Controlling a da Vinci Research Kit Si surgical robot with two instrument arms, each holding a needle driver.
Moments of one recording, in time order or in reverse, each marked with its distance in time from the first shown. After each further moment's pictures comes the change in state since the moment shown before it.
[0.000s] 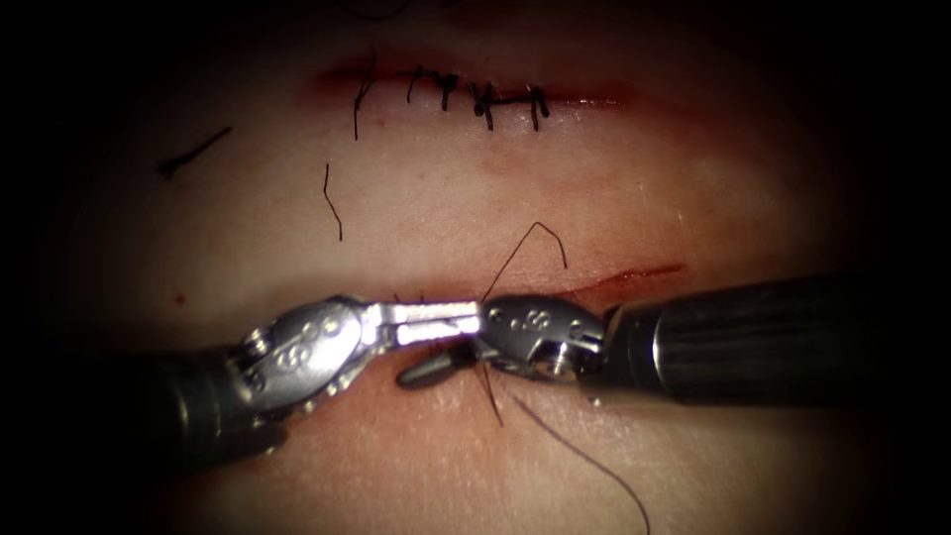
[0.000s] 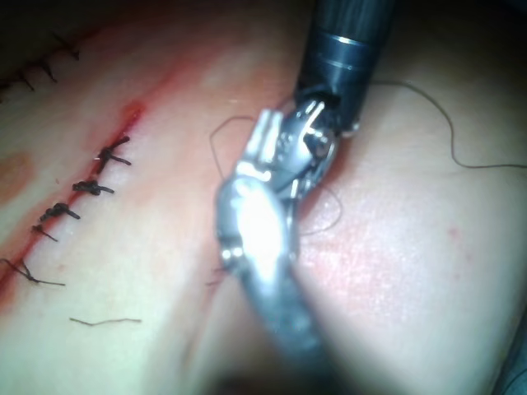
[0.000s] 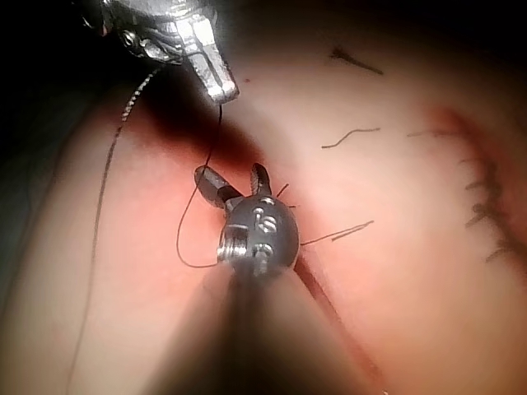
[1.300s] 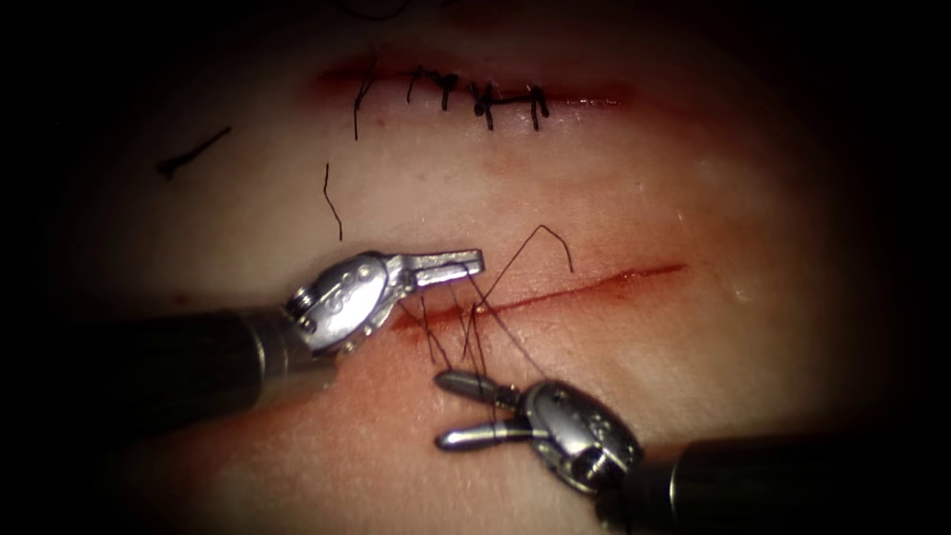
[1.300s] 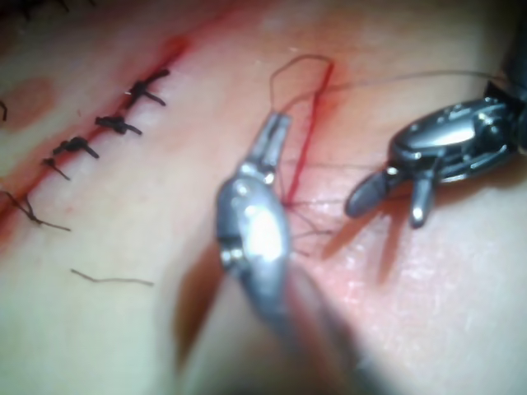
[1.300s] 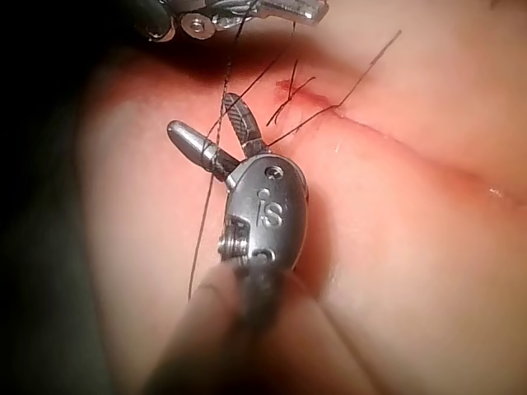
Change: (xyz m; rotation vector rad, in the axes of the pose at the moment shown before) right arm -0.005 -0.005 -0.003 0.129 0.513 0.183; left arm -0.011 -0.006 -0.001 0.050 0.017 -0.043
